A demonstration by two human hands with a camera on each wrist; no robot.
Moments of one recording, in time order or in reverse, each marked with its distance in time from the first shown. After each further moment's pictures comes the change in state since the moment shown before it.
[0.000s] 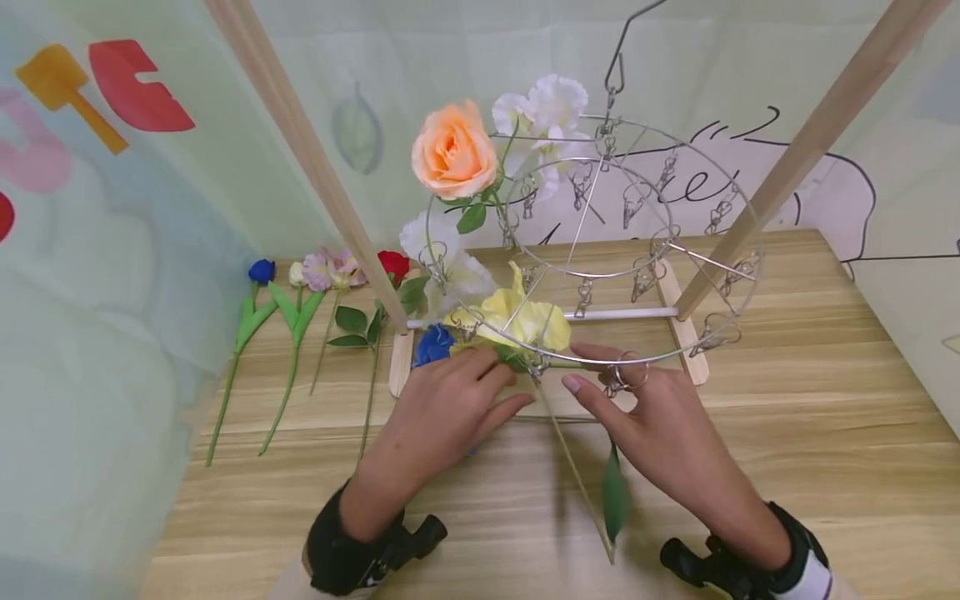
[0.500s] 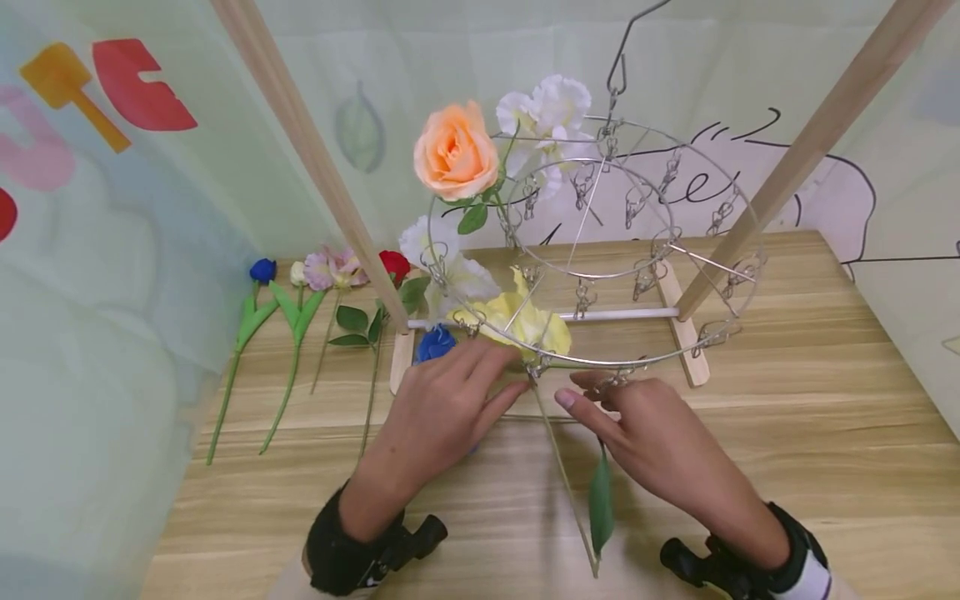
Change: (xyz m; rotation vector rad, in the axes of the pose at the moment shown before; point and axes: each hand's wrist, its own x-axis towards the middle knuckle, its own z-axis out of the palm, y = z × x) left_hand 0.002 0.002 -0.006 -0.105 0.135 0.008; right_hand 0.000 0.003 0.004 -0.102 -0.213 0.040
